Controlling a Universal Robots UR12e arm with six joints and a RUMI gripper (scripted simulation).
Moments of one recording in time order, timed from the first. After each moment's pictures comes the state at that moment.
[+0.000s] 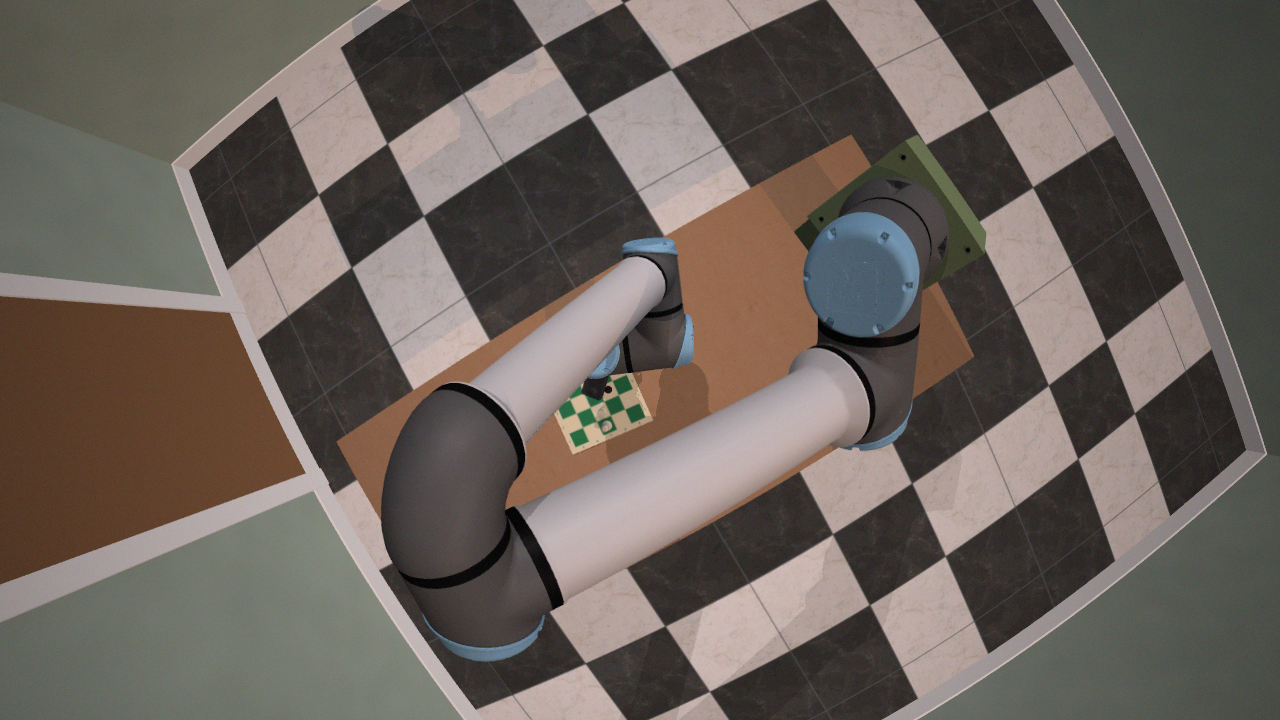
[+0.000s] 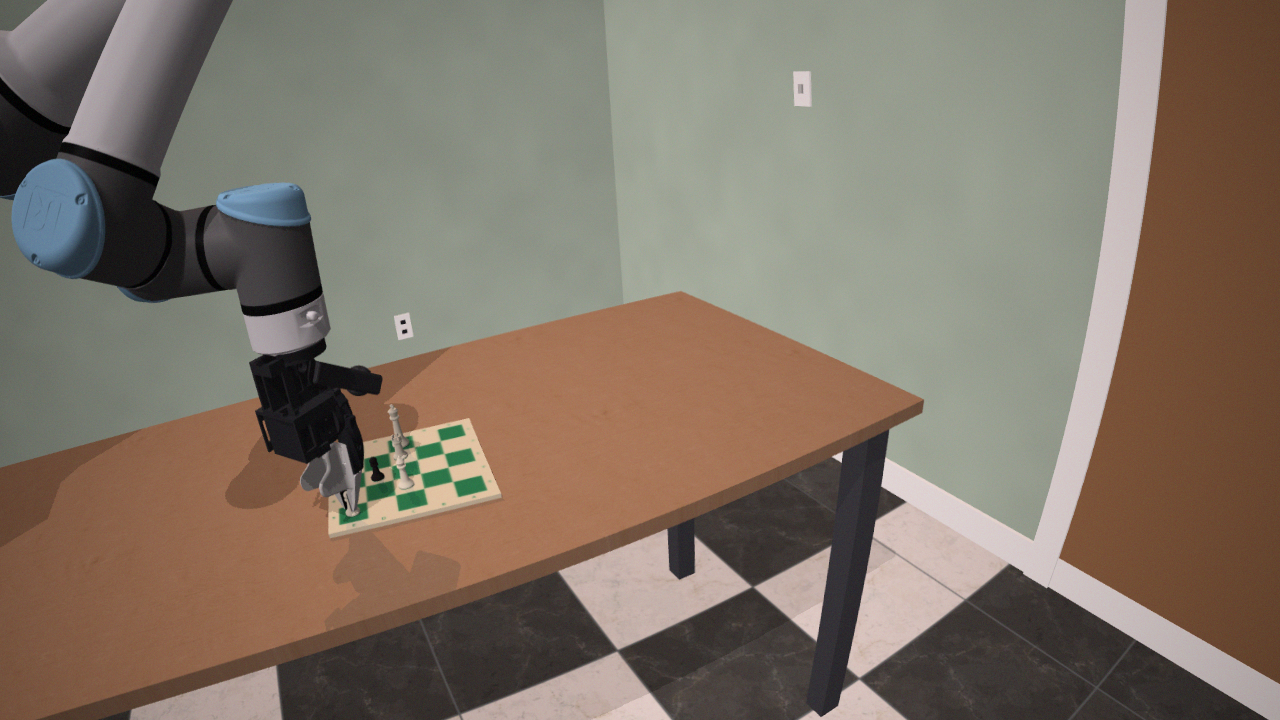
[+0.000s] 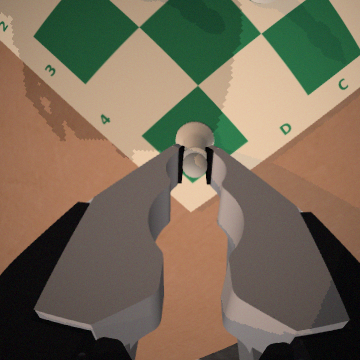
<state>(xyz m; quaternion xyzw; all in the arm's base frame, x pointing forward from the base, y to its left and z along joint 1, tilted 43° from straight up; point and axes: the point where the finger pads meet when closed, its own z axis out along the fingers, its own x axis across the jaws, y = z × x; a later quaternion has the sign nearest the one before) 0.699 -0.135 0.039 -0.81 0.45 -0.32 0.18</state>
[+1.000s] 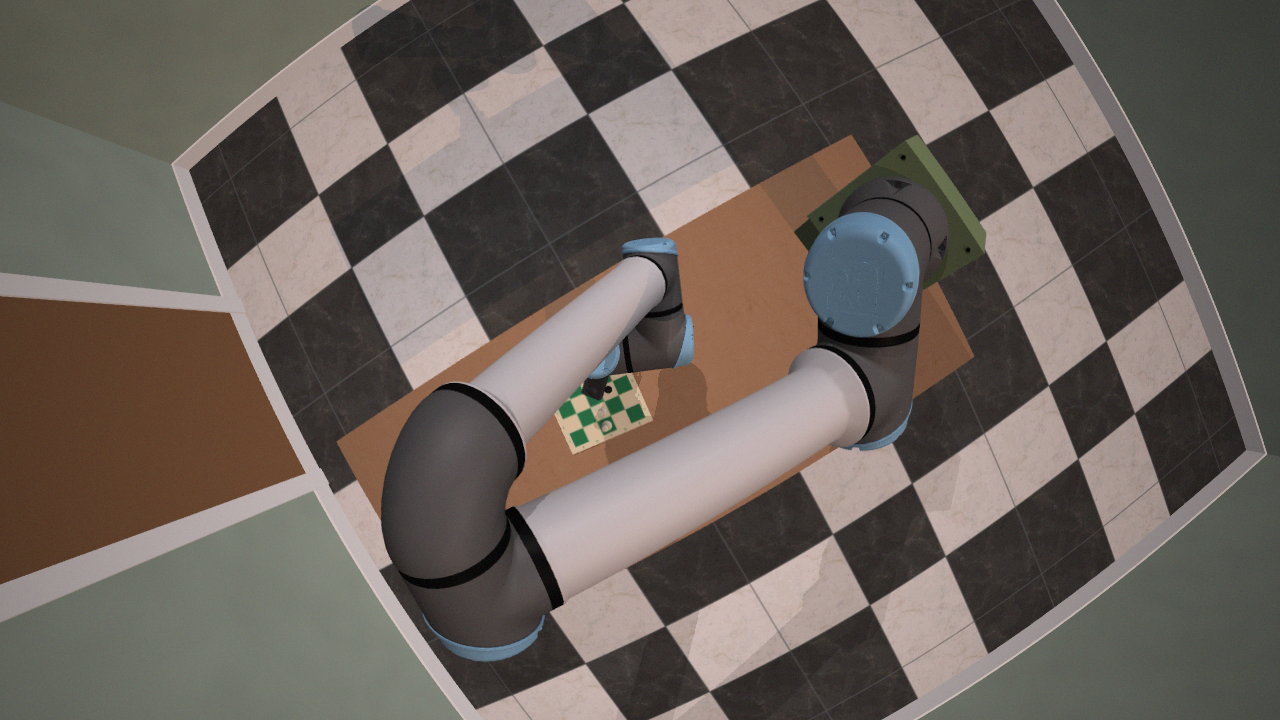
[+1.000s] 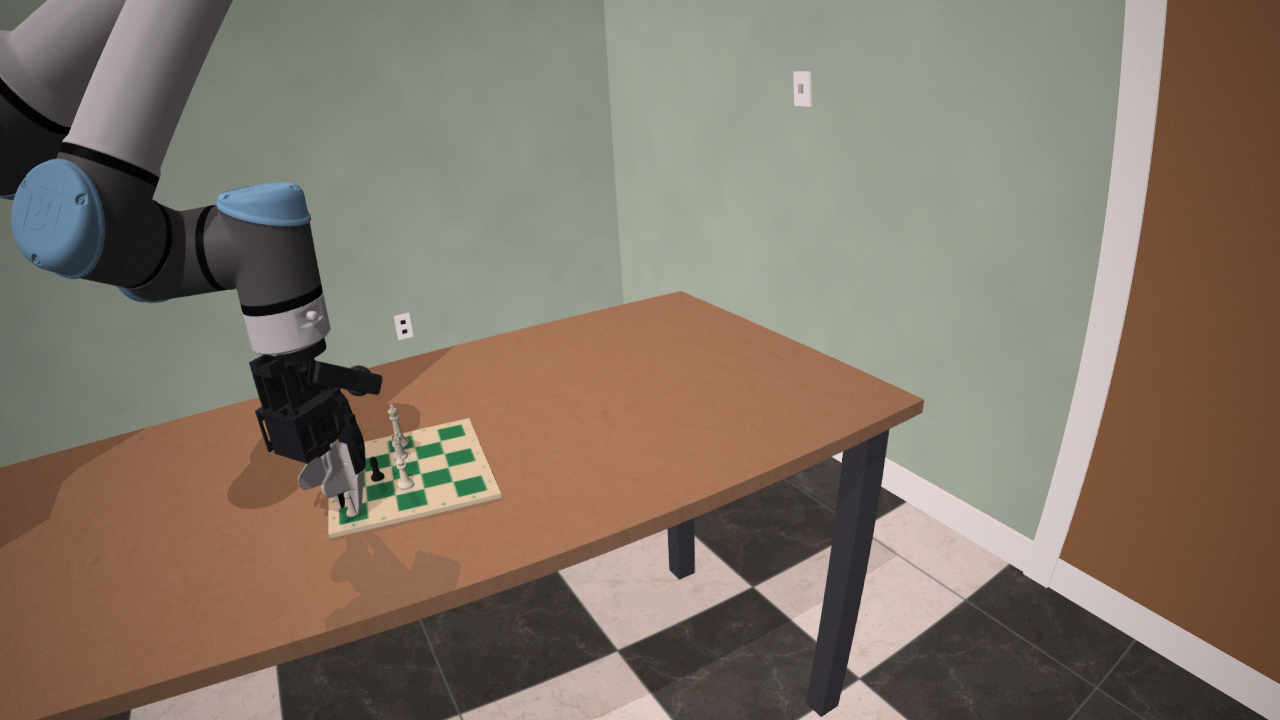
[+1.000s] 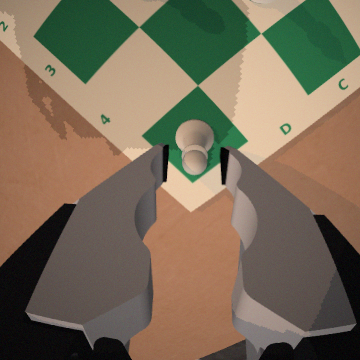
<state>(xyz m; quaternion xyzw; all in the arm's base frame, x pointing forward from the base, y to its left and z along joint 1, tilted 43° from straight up) 0.699 -0.135 0.039 -0.81 0.45 -0.32 0.18</state>
